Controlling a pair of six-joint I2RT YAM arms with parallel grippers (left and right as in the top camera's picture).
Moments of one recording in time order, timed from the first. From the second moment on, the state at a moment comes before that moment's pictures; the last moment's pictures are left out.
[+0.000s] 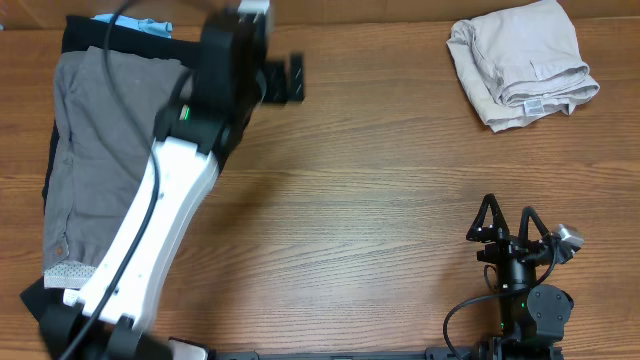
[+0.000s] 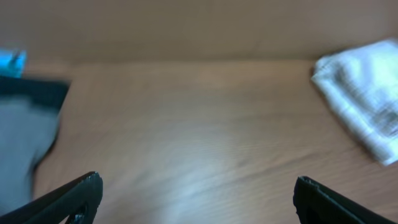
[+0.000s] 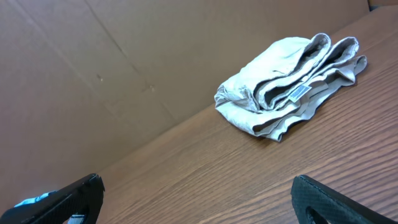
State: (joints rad) left arm -0.28 1.54 1.41 -0.48 0.00 -0.24; right arm -0.12 0.01 0.02 -0.03 -0.05 0.54
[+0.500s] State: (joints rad) left arm -0.02 0.75 0.50 -0.13 0.00 -0.28; right arm -0.12 0.01 0.02 -0.03 -0.05 0.54
